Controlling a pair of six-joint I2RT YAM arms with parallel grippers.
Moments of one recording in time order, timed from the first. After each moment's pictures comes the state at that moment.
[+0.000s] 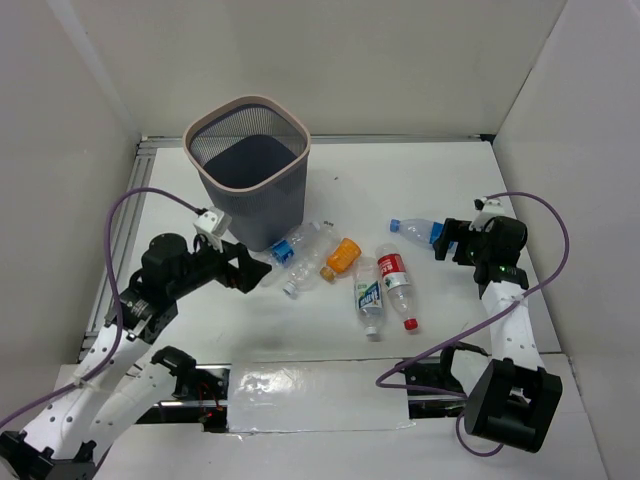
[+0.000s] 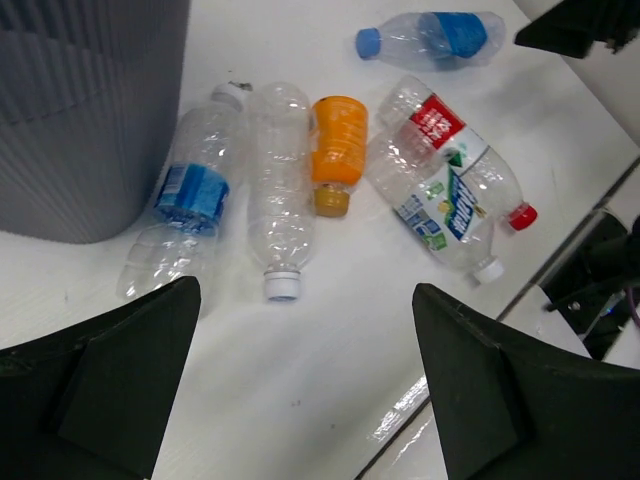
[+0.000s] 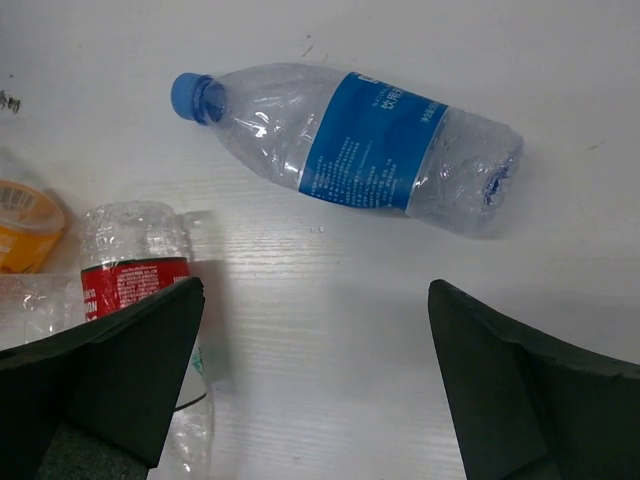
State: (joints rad) left arm -0.41 0.63 0.70 -0.37 0.30 -0.25; right arm -0.31 0.96 0.60 -0.24 -0.34 -0.02
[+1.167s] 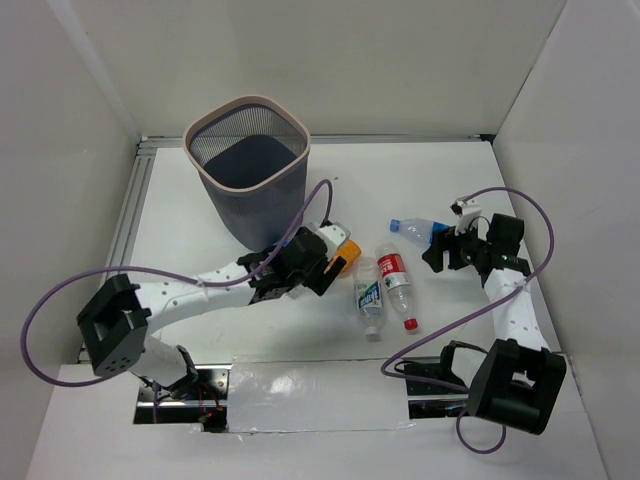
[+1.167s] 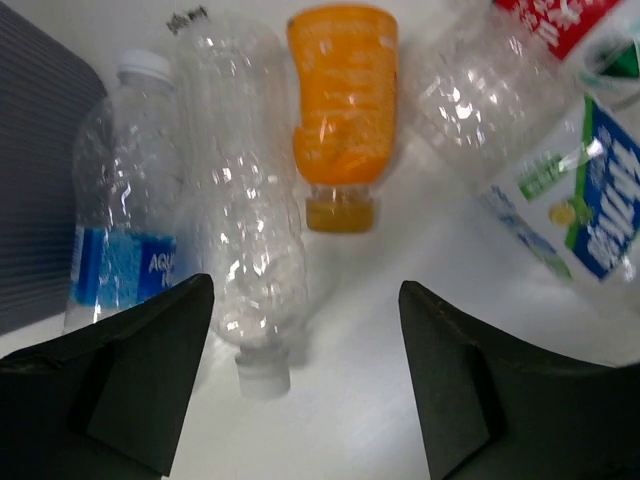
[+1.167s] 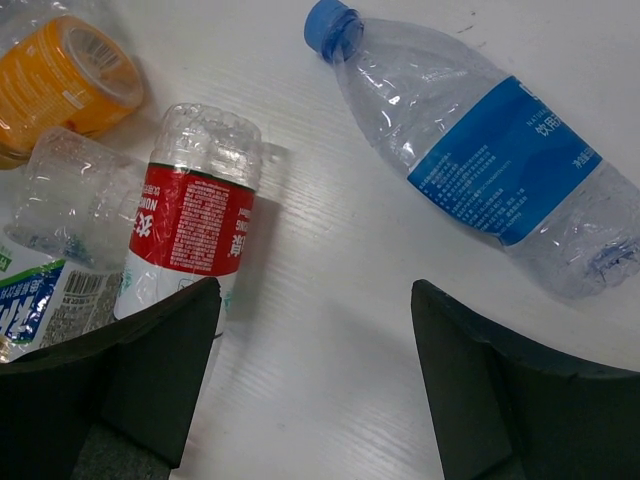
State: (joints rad) left arm -0.98 1.43 0.97 -0.25 -0.30 -0.11; right arm -0.32 1.06 0.66 -0.39 -0.65 -0.38
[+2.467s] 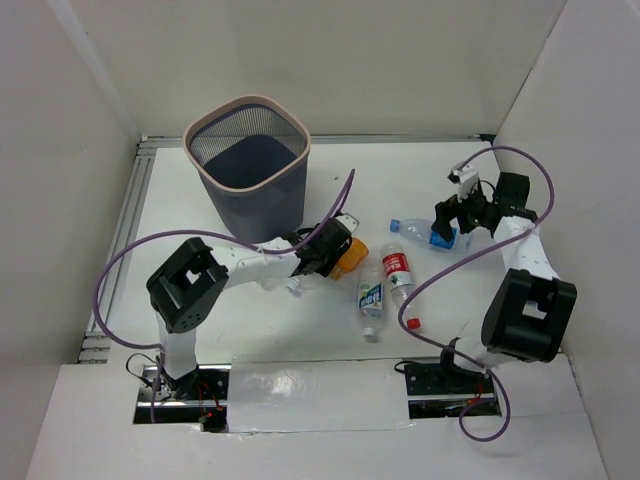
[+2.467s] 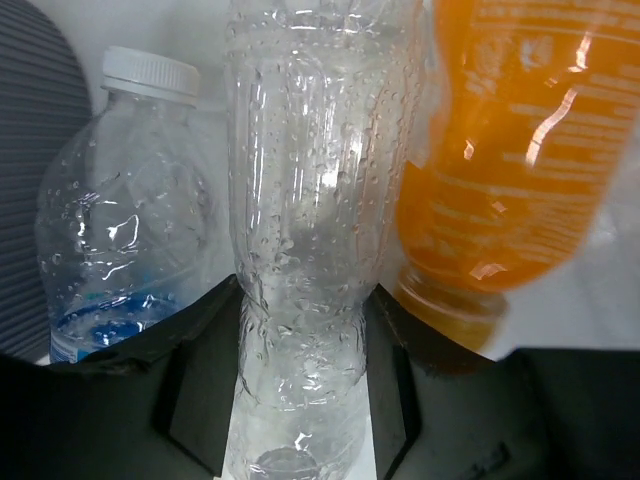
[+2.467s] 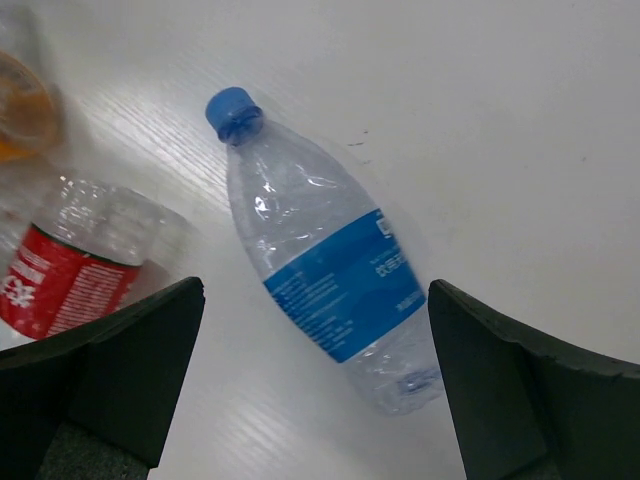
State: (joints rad) left arm -0.88 1.88 1.24 -0.30 -0.38 -0.13; right arm -0.32 1.42 1.01 -0.42 -0.67 -0.66
